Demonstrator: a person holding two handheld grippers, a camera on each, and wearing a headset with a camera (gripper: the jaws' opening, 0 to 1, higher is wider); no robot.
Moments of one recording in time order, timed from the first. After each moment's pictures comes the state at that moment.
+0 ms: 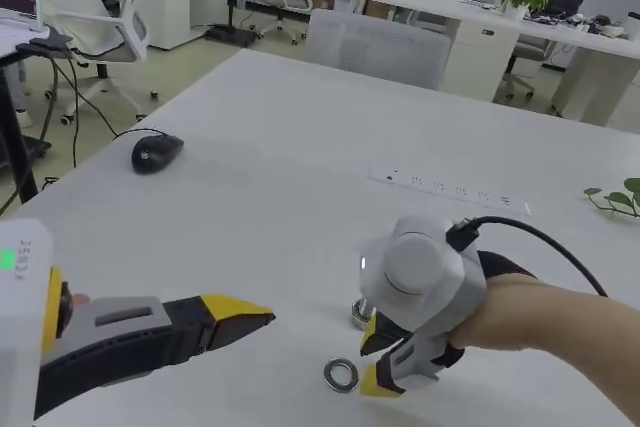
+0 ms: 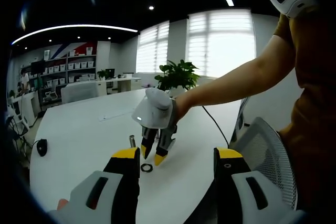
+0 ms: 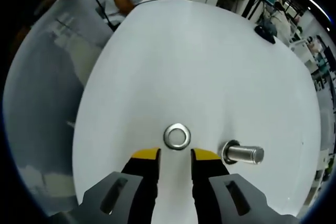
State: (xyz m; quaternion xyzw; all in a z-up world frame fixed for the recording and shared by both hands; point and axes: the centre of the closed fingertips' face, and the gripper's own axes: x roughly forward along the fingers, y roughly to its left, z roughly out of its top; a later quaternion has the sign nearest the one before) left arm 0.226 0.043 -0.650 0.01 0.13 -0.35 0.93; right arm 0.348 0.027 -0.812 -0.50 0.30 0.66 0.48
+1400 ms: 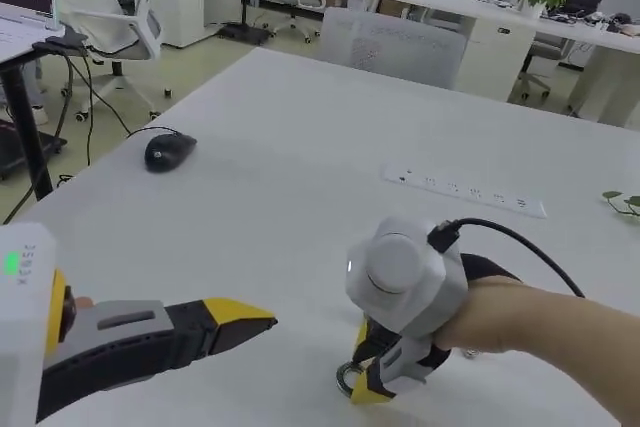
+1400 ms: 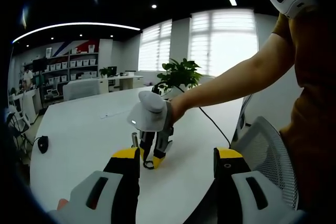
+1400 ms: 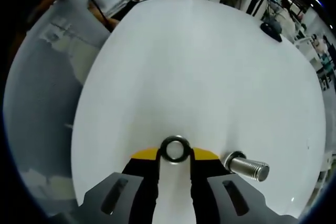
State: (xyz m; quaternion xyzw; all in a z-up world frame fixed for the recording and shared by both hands) left arm 0.227 0.048 -0.654 0.01 0.14 -0.35 0.93; right arm 0.348 0.036 -0.822 -0.49 0.32 0.66 0.47
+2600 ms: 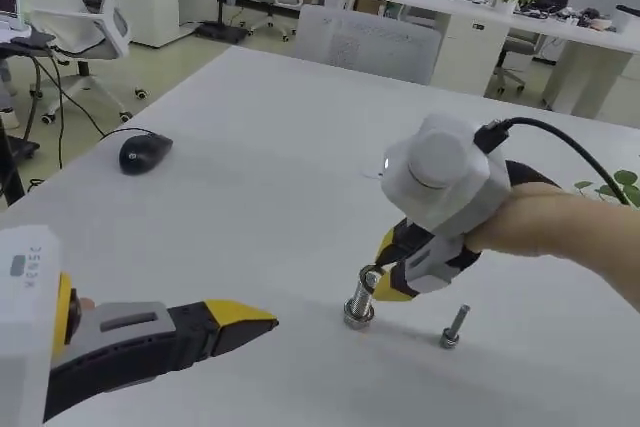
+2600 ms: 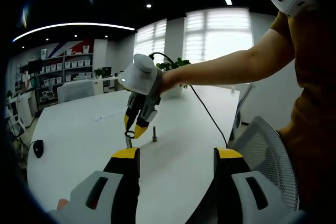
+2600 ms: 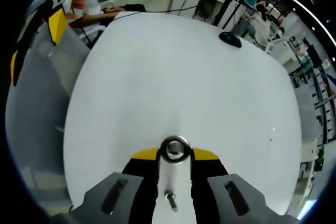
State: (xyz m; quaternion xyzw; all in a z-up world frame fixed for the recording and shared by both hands) left arm 0.232 0.033 -0.654 0.02 0.14 -0.37 0.92; right arm 0.418 0.035 -0.745 -0.51 0.27 0.61 0.54
